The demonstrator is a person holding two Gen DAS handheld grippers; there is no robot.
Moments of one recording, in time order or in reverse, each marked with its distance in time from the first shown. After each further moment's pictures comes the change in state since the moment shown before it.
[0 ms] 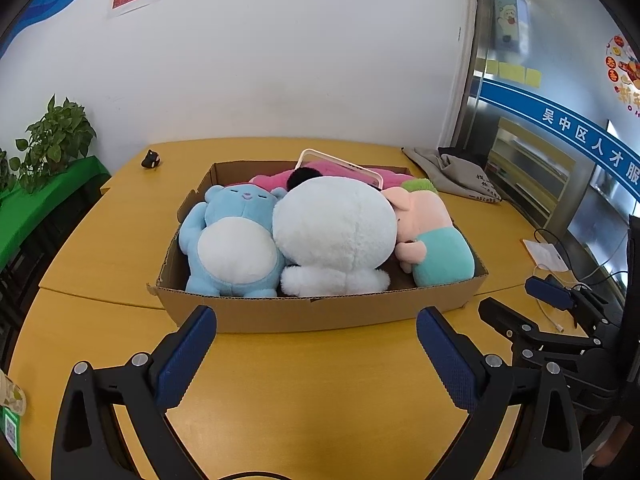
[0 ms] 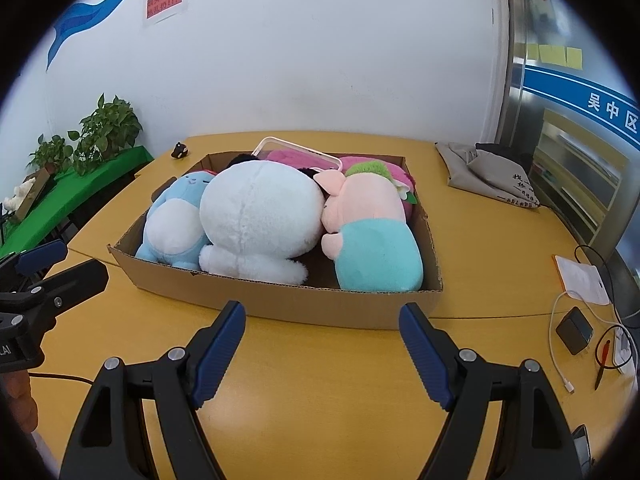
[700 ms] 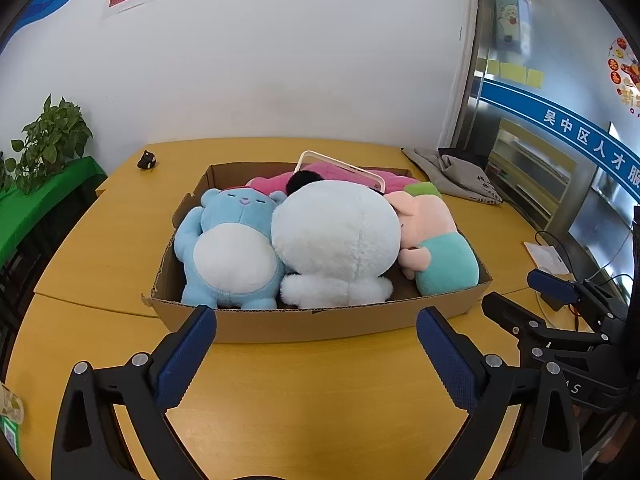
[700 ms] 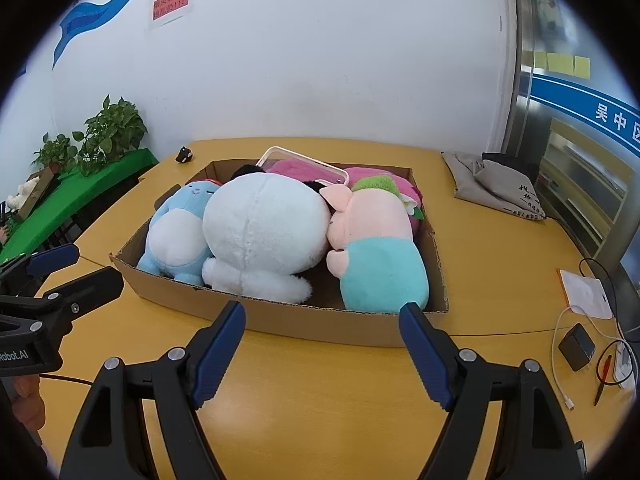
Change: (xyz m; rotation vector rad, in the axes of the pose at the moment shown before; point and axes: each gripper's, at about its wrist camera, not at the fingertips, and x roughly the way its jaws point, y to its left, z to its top) left arm 0.010 0.006 0.011 0.002 -0.003 -0.008; right arm 0.003 0.002 0.014 -0.025 -0.019 0.015
